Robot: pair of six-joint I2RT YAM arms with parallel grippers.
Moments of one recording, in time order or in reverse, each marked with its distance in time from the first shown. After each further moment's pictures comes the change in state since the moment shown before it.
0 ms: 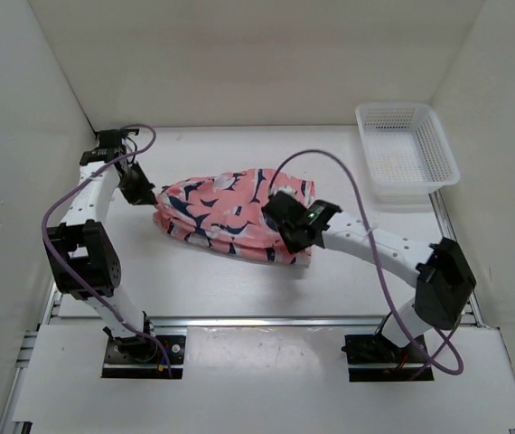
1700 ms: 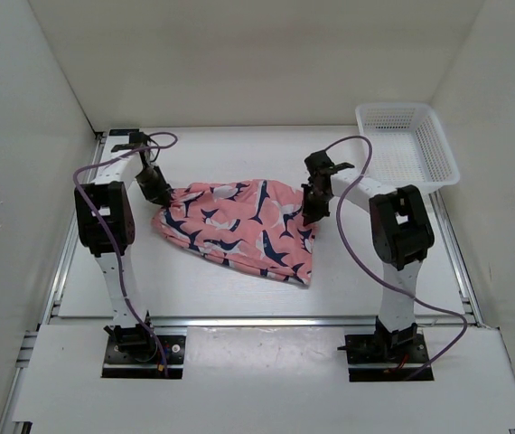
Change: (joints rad) left arm -0.049 0.446 0.169 0.052 -0.047 0.030; right arm -0.490 0.494 0.129 0.176 -0.511 0.117
